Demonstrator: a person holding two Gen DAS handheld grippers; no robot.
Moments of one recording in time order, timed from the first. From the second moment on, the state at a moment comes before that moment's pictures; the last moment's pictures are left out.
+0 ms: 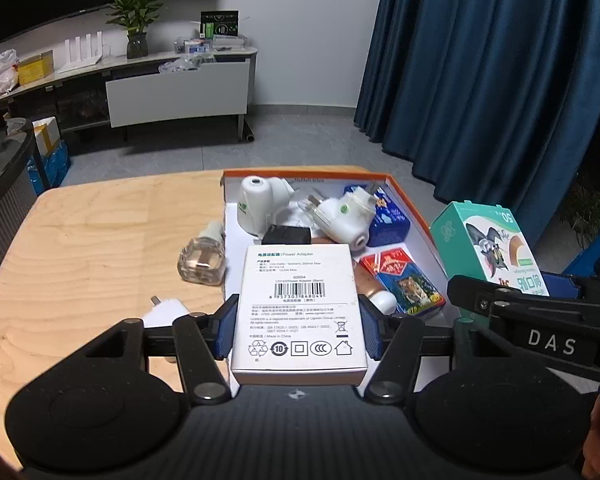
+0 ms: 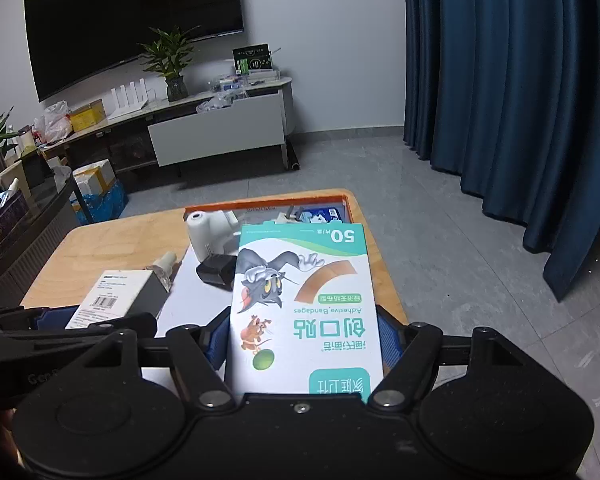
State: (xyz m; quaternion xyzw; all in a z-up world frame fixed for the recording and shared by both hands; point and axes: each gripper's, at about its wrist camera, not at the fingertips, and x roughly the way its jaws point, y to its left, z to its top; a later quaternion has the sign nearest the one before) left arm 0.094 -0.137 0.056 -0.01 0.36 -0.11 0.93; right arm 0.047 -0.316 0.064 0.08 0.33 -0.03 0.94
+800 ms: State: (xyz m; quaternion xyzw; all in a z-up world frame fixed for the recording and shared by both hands) left arm 0.088 -0.147 0.044 -0.01 0.37 -0.11 0.92; right arm 0.061 -0.315 0.048 0.07 0.36 -0.03 0.93
